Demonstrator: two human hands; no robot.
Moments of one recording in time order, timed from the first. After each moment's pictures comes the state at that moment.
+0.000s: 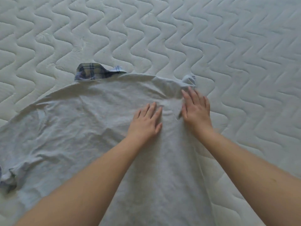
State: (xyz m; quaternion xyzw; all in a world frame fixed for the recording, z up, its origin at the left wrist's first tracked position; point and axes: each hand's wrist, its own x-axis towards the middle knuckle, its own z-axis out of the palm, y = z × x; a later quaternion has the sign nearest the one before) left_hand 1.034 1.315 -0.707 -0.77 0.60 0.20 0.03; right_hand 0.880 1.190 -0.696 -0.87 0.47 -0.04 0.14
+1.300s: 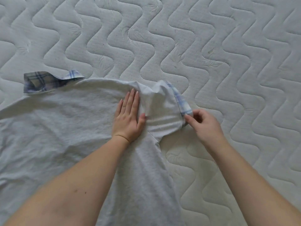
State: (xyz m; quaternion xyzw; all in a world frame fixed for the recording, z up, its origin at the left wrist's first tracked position) left_hand 1.007 1.244 -0.752 -0.80 0.57 0.13 -0.09; right_hand 0.781 1.134 -0.674 -0.58 0.60 -0.11 0.53
